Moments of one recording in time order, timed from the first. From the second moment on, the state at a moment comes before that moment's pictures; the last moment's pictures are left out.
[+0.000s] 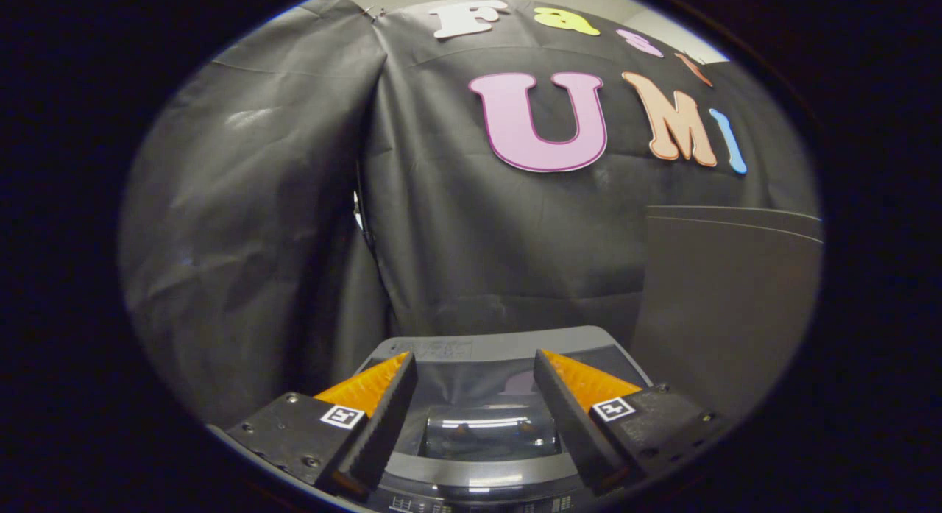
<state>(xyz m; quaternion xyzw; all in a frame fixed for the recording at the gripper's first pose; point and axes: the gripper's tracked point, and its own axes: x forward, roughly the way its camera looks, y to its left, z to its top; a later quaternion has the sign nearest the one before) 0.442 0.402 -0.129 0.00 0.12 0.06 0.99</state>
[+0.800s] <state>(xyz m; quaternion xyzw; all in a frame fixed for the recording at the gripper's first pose) 0.342 0.417 -0.100 -0.03 0.13 0.12 0.98</state>
